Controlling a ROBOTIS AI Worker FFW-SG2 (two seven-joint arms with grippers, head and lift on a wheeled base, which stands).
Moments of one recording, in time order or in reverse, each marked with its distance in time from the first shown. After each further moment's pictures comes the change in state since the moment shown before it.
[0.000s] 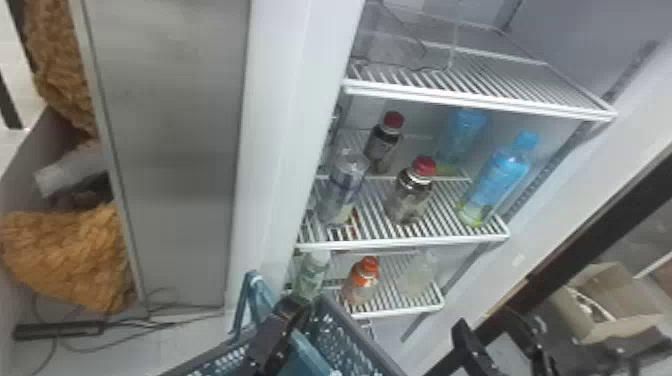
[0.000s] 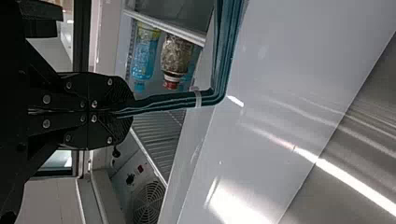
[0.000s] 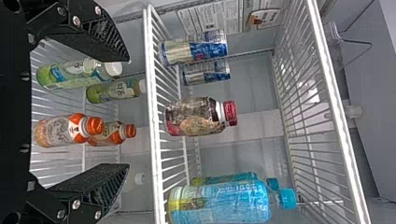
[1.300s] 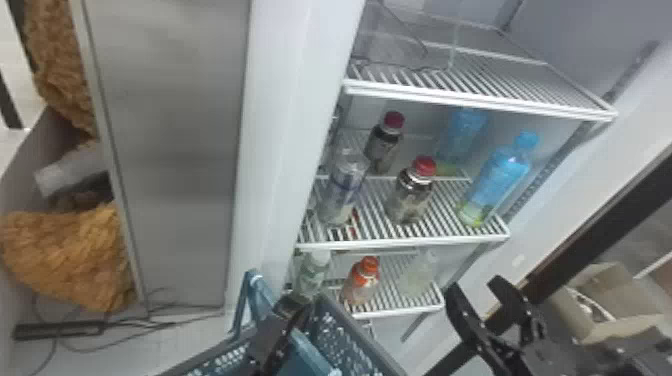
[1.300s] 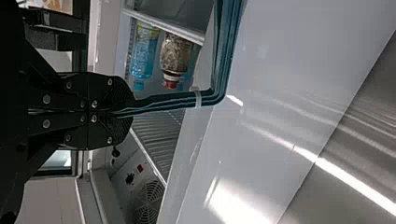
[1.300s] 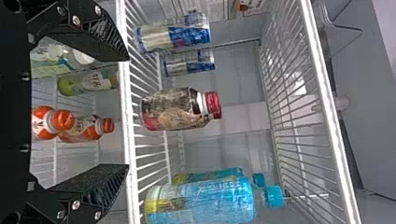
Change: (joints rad) left arm -0.002 0.000 -0.001 0.000 0.002 -0.002 0.000; right arm -0.137 0.022 0.001 -0.010 0.037 0.080 -0.045
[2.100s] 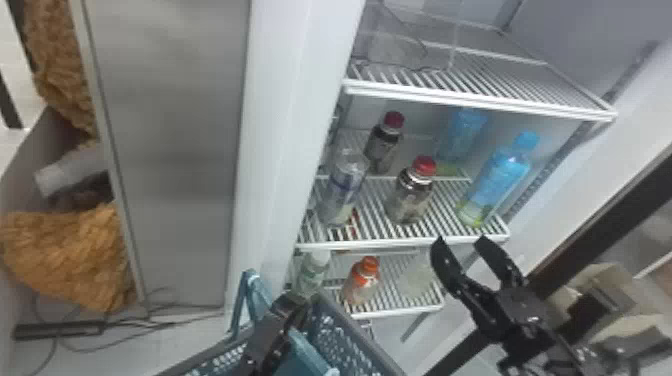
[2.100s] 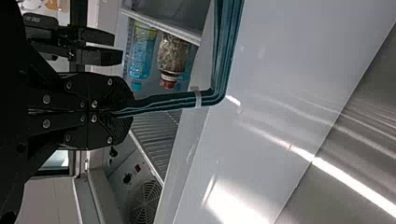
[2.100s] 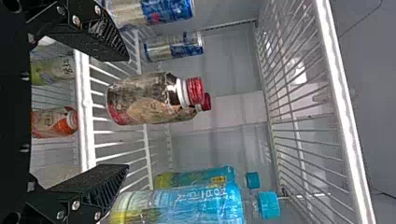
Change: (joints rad) left arm -0.002 0.007 -0.005 0.000 0.009 -0.010 0.000; right arm -0.210 0.015 0.005 -0.004 0.087 0.184 -0.064
